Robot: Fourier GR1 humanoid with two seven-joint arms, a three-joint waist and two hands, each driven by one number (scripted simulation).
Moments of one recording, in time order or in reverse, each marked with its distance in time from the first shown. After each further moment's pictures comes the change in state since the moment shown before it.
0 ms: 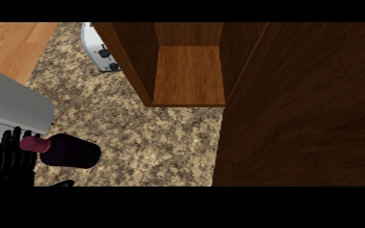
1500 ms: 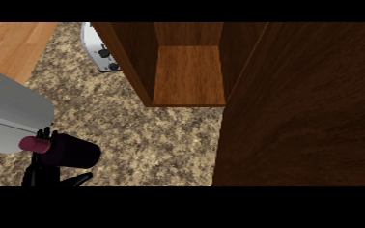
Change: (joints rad) left arm -0.166 0.027 0.034 0.477 -0.044 -0.103 -0.269; right arm -0.010 0.004 -0.001 0.002 0.001 0.008 0.006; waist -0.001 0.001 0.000
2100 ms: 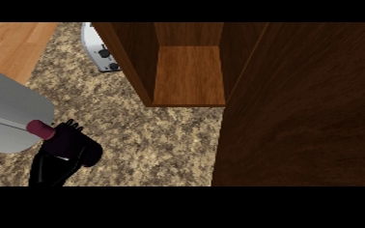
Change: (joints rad) left arm -0.094 0.010 -0.002 0.085 0.051 -0.044 -0.014; right arm -0.025 0.005 0.006 0.003 0.004 -0.008 0.026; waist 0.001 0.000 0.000
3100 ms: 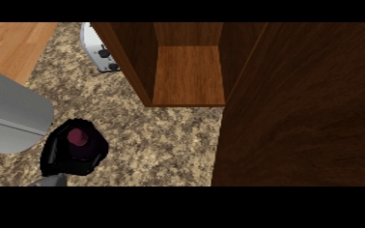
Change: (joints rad) left arm -0.121 0.083 -0.120 0.089 -0.202 -0.032 -0.174; right arm 0.017 0.005 -0.007 0.002 -0.001 0.016 -0.021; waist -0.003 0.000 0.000
